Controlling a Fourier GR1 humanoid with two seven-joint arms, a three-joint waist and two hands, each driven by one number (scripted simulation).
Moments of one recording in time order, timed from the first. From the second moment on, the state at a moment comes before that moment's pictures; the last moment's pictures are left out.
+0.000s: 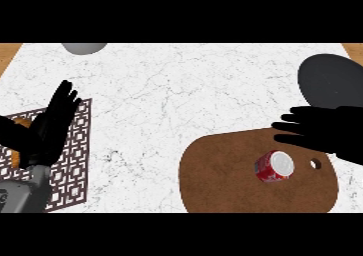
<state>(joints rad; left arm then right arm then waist) -0.17 0.40 -0.14 -1.54 0.36 0.28 0.14 -0.44 -1.05 0.41 -1.82 0.58 0.60 -0.43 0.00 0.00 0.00</state>
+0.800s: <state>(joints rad) -0.14 0.34 -0.08 -1.59 0.30 0.23 0.18 -0.32 -0.82 0.38 -2.00 0.80 0.74 -0.27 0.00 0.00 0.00</state>
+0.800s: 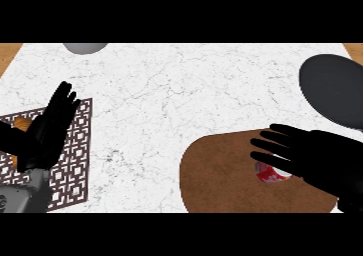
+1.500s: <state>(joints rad) -0.15 0.29 -0.04 -1.57 0.24 0.18 0.19 -0.34 -0.66 0.43 -1.83 1.02 0.72 -0.33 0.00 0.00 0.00</state>
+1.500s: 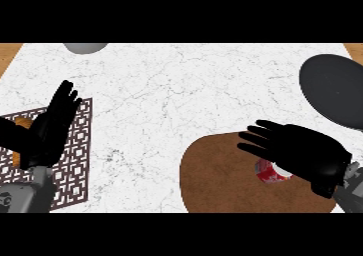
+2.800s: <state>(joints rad) -0.14 0.23 0.03 -1.61 0.17 0.12 0.23 -0.34 -0.43 0.45 -1.54 1.24 0.53 -0.54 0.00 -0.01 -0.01</state>
